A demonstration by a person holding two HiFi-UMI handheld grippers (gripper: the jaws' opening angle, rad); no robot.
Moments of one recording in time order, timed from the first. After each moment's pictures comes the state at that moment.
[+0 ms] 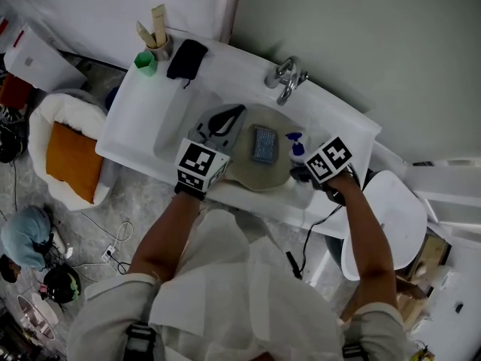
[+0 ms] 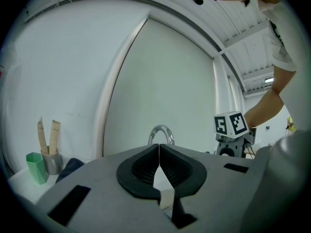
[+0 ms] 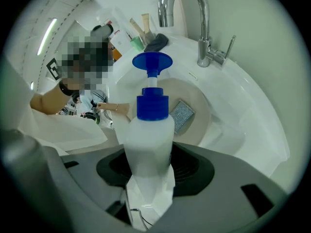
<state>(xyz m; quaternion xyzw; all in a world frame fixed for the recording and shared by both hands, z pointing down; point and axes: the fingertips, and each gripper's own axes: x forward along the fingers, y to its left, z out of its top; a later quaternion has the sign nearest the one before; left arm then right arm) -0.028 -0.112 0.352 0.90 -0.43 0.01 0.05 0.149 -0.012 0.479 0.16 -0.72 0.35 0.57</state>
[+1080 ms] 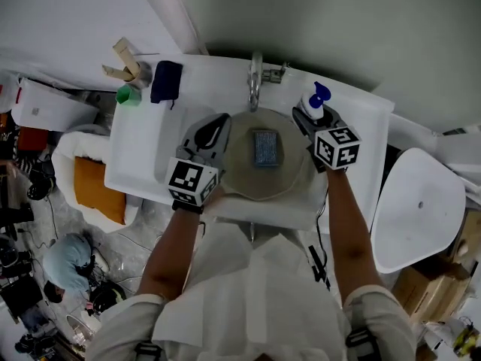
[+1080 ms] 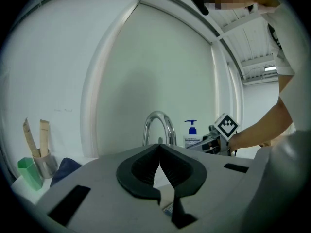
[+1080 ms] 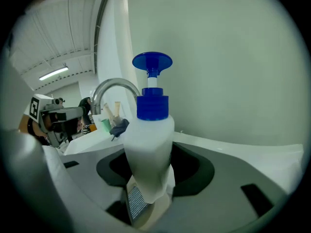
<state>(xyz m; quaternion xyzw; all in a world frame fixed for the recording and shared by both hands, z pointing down) 0.016 -0.144 0.375 0.90 -0.42 0.09 0.05 0.195 -0.194 0.454 0.45 -0.86 0.18 0.15</state>
